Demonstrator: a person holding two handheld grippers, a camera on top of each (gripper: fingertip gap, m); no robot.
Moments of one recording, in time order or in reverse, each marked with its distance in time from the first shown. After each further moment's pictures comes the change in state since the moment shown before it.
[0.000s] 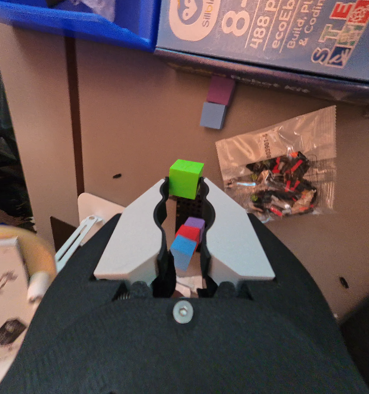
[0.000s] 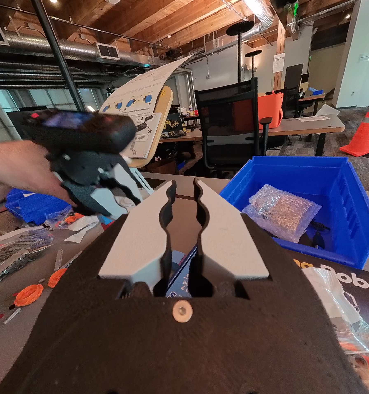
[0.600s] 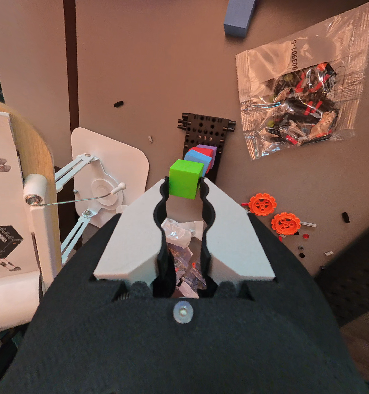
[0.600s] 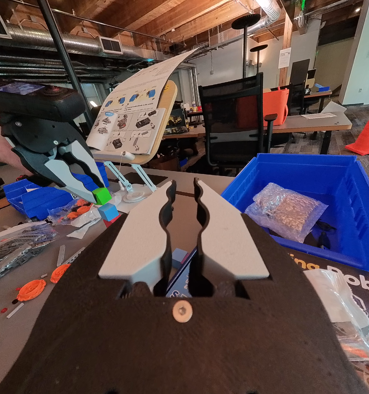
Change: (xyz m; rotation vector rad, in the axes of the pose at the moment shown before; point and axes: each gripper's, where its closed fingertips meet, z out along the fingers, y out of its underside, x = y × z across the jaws) left arm -0.016 0.087 -0.042 -0.091 0.027 -0.075; right arm -0.005 0.004 0.003 -0.018 -0.016 -0.006
